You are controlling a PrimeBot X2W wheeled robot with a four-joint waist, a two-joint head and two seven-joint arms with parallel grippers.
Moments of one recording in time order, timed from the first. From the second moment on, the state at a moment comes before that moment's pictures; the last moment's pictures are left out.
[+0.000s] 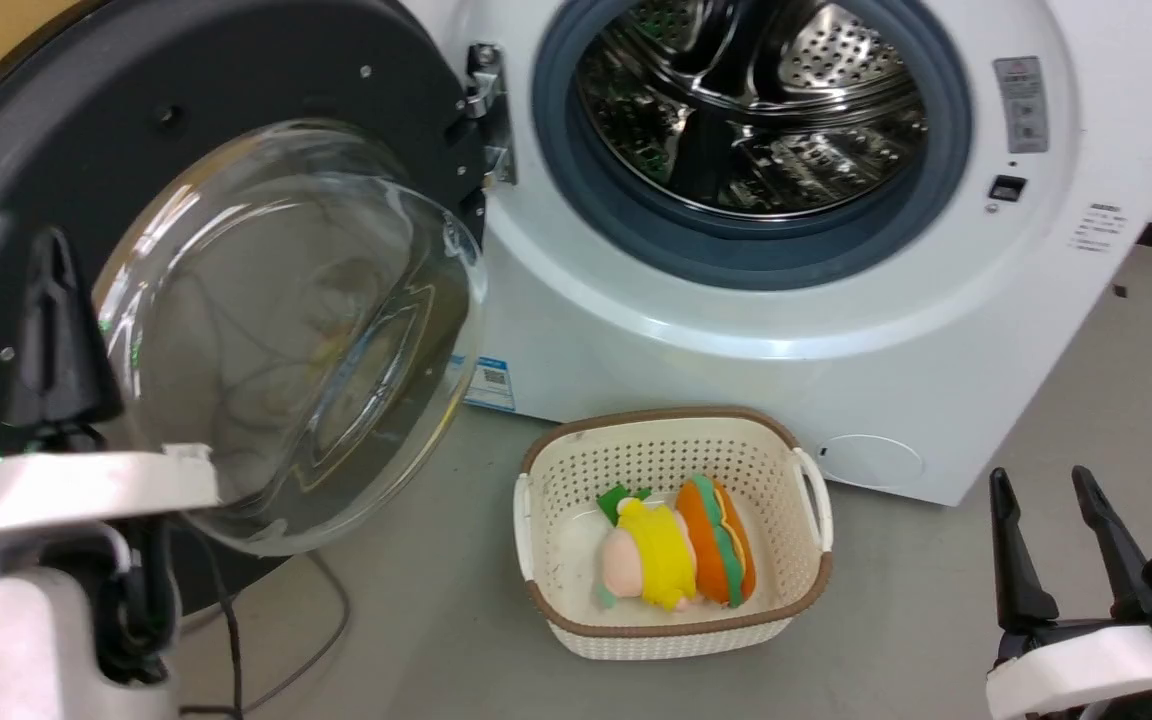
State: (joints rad) left arm -0.27 0.11 0.19 -0.14 -0.24 -0.03 -0.12; right arm 0.02 -0.05 -0.12 -0.01 0.12 0.13 -0.12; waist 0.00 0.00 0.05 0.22
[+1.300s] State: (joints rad) left arm -0.56 0.36 0.50 0.42 -1.04 -0.07 0.47; right arm 0.02 -0.05 -0.17 -0.03 0.17 0.13 -0.20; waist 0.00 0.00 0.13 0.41
